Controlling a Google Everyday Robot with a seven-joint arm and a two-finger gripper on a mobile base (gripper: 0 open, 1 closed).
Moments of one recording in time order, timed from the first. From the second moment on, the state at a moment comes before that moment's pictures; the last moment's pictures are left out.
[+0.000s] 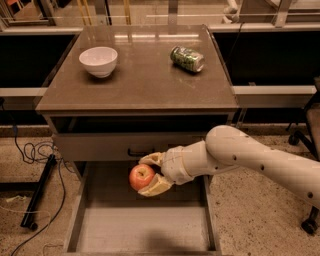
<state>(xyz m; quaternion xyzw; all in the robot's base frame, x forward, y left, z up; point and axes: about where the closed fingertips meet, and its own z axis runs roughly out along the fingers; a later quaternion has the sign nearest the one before) 0.471 0.039 0.678 -0.66 0.59 0.27 0.38</state>
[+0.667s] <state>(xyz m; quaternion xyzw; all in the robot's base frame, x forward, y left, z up) 0.468 0.029 0.706 -0.65 0.60 0.26 0.39</state>
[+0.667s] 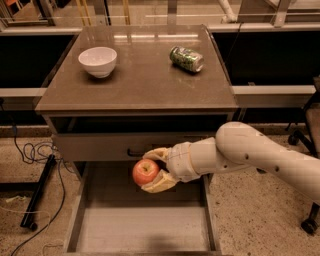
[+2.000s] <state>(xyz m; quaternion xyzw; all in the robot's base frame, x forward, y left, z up) 0.452 -0.044 0.855 -0.55 0.59 0.19 0.55</state>
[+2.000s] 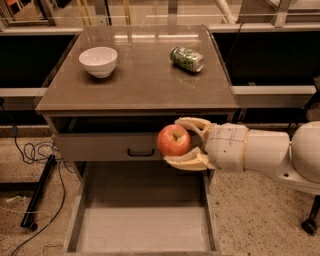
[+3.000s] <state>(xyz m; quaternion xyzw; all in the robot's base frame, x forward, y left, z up) 0.547 -0.031 0.890 -0.58 0.57 0.17 0.55</state>
